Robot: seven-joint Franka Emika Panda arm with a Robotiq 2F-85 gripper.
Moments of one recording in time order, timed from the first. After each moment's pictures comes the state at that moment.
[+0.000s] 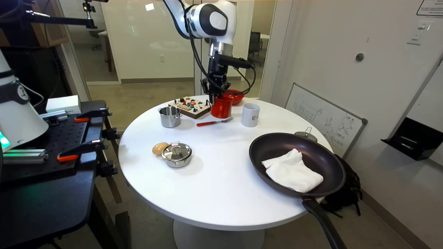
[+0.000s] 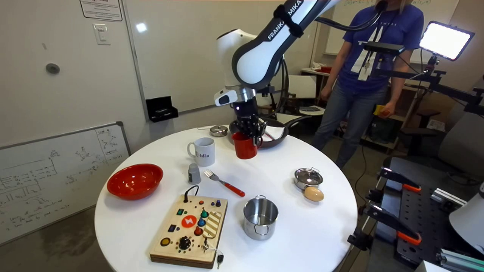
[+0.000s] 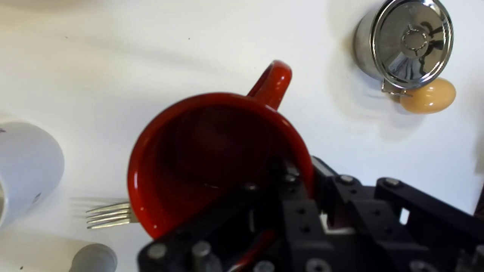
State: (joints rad) arm 0.00 0.64 0.10 -1.82 -0.34 2.23 -1.32
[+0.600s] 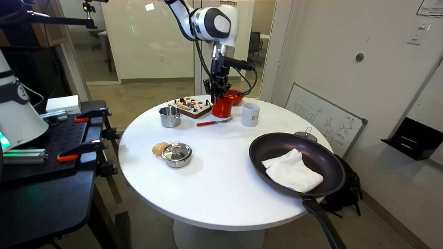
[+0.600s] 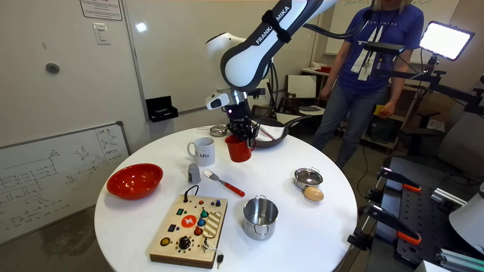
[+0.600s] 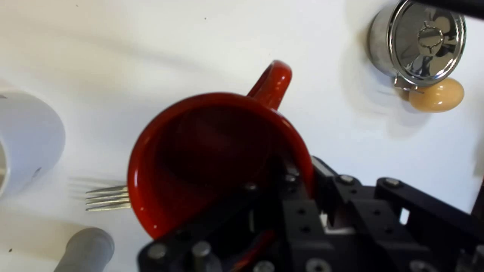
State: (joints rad) arm 0.03 0.72 0.11 -1.71 -0.34 2.16 -1.36
